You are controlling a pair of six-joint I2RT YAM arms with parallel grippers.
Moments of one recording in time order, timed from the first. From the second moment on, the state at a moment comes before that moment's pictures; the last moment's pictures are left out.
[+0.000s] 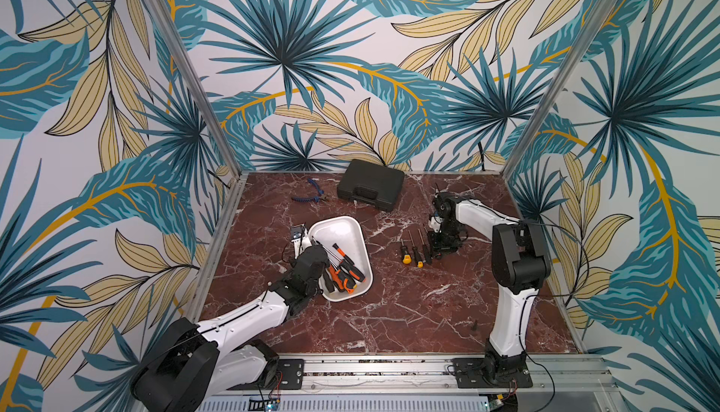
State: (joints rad) left arm -0.59 1.16 0.45 0.23 -0.63 -0.58; right arm 0.17 2.04 1.47 -1.02 -0.07 0.07
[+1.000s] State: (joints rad) left arm -0.59 1.16 0.45 0.23 -0.63 -0.58; right arm 0.53 1.66 1.44 -0.97 -0.02 0.09
